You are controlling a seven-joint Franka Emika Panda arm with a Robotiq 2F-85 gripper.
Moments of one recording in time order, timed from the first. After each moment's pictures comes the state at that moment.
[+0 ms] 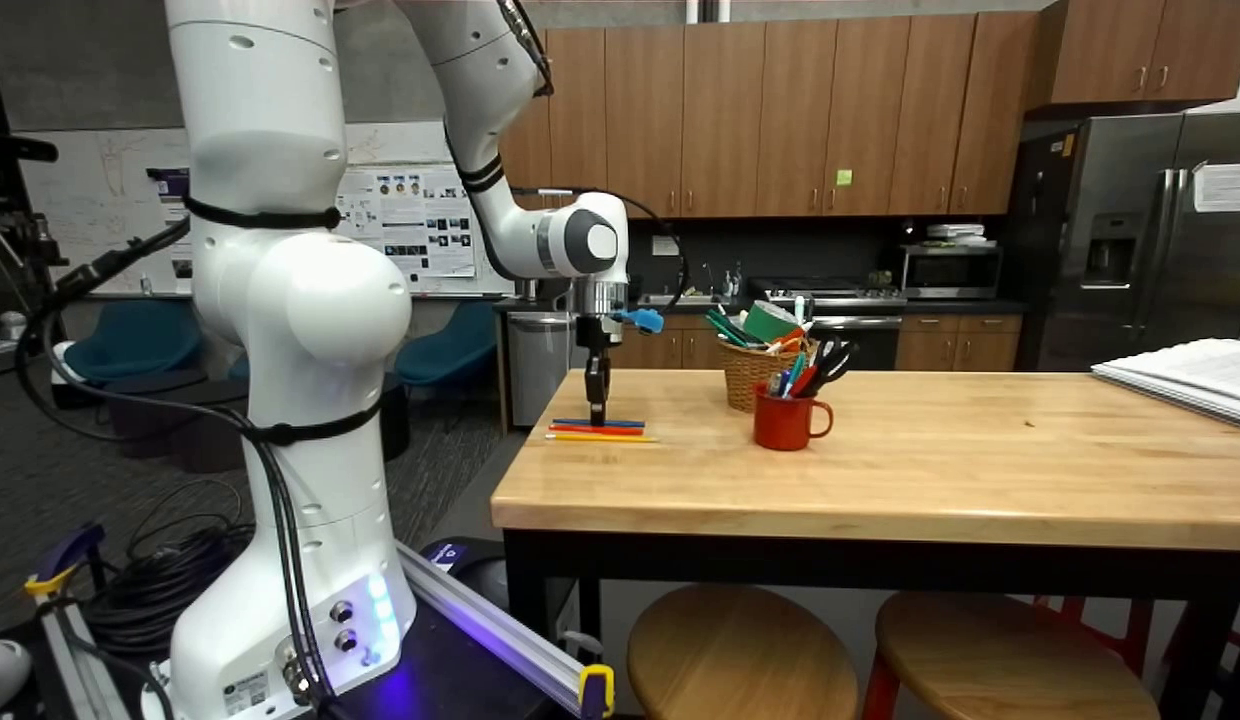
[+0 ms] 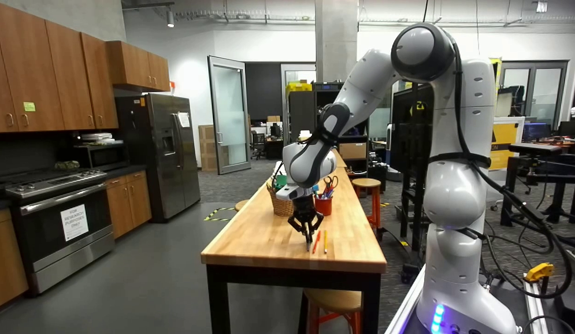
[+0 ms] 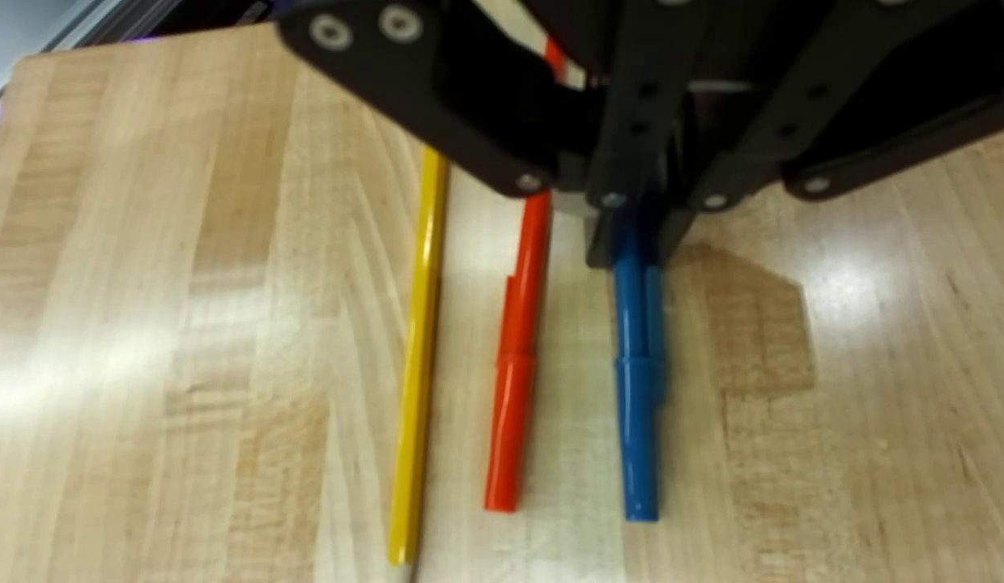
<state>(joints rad) 0.00 0.00 0.04 -2.53 -0.10 2.42 -2.02</state>
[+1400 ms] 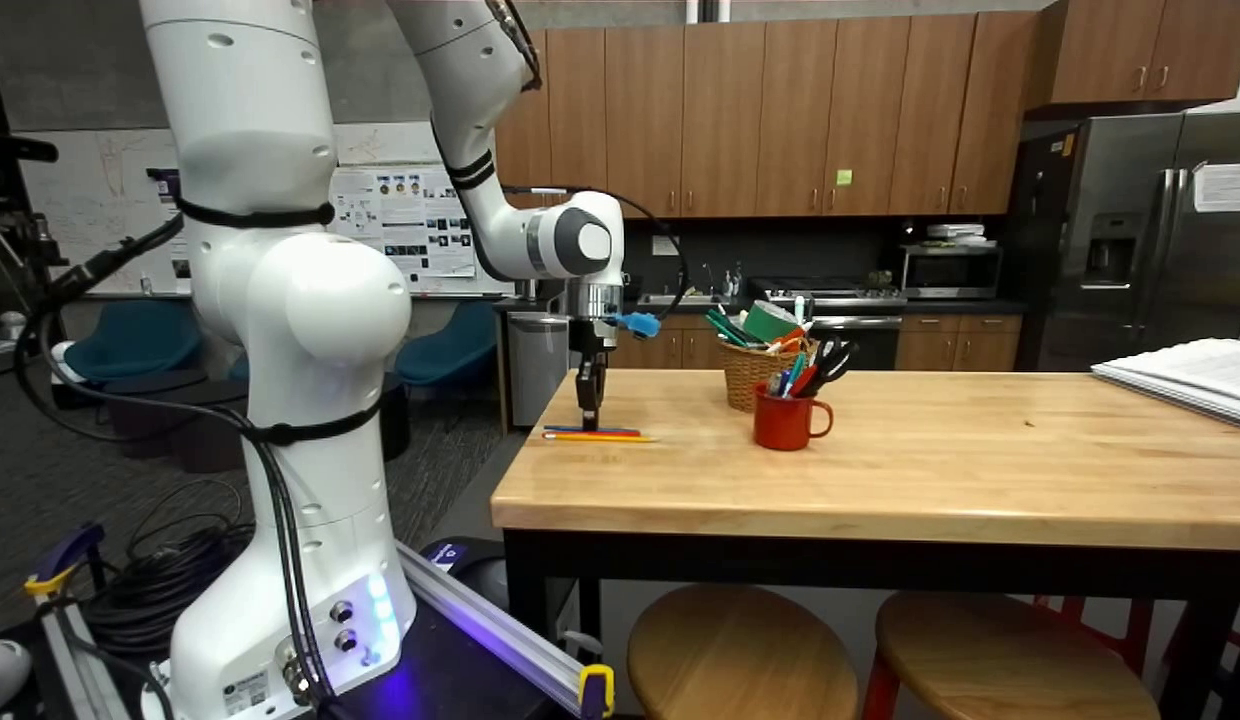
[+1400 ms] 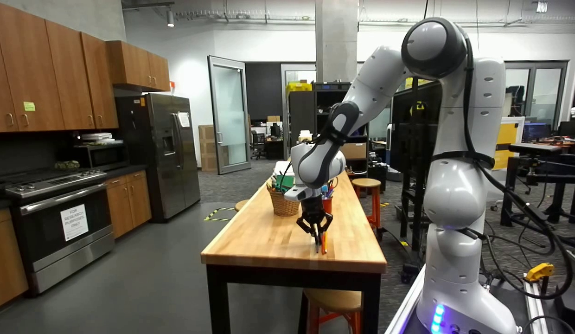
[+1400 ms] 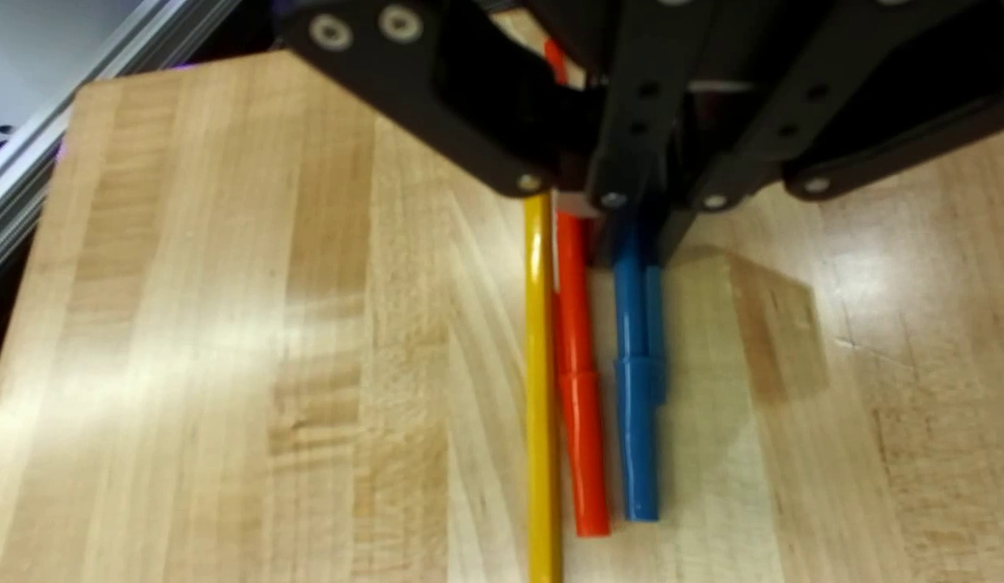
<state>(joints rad) 0.00 -0.06 0.02 -2.62 -0.10 2.42 -2.01</state>
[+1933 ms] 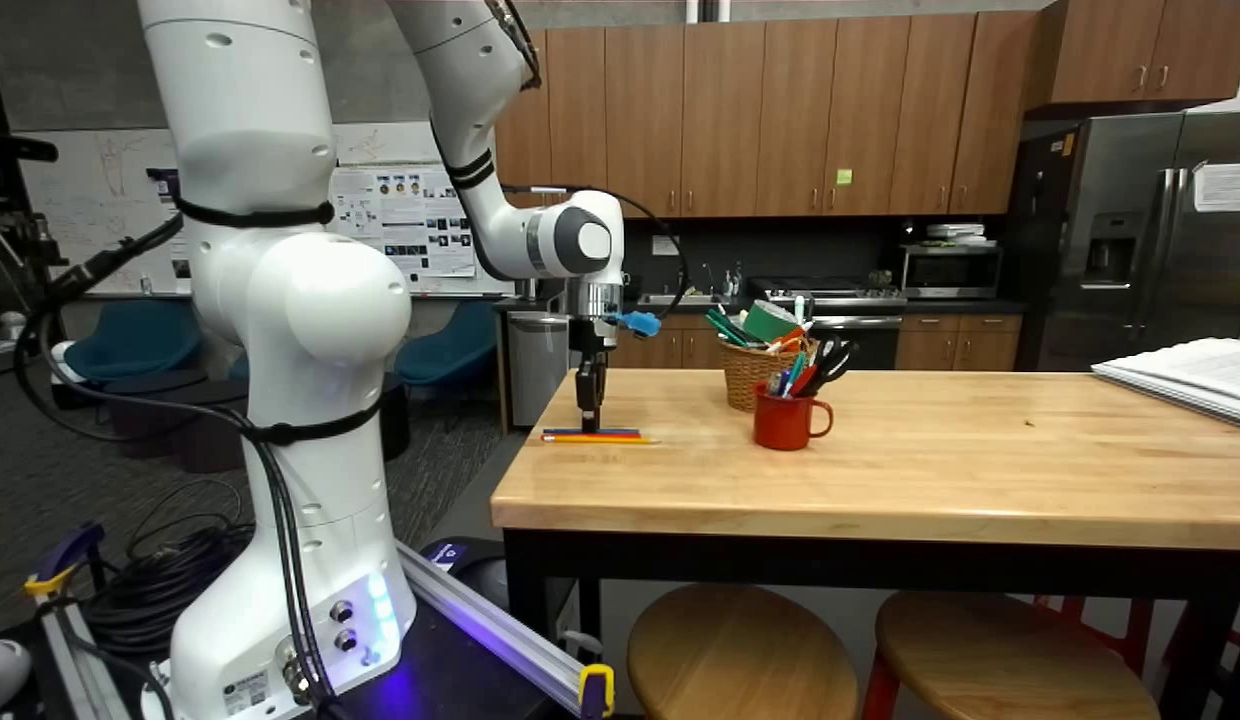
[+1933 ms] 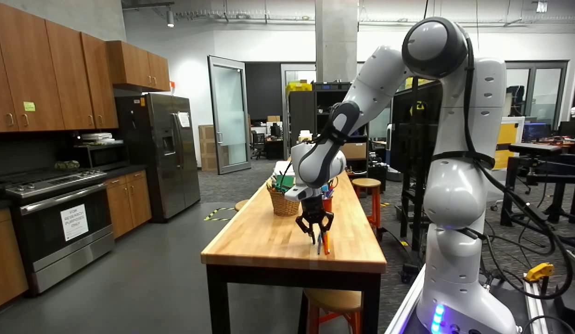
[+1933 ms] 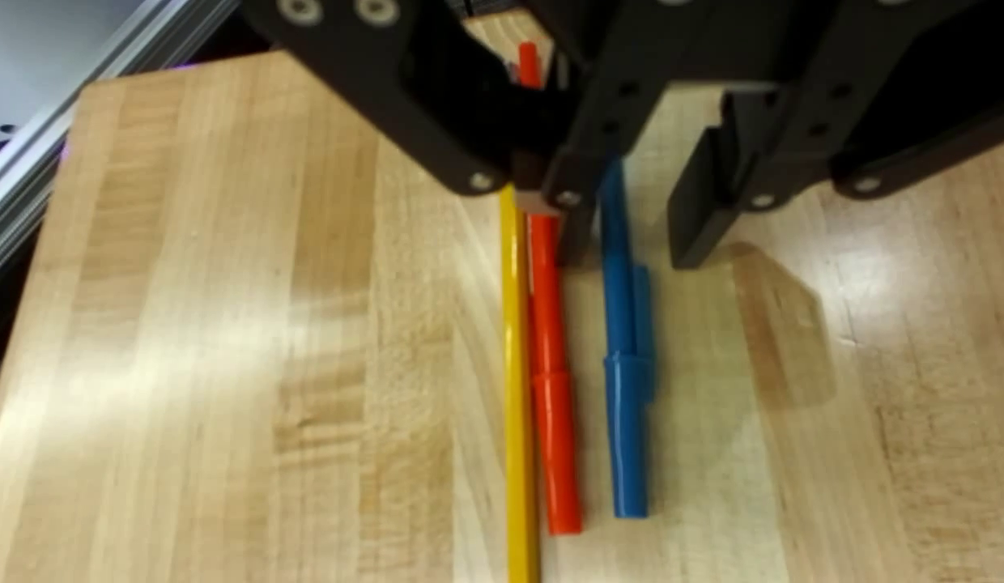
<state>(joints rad) 0.00 -0.07 0.02 -2.62 -0.10 2.42 -2.01</state>
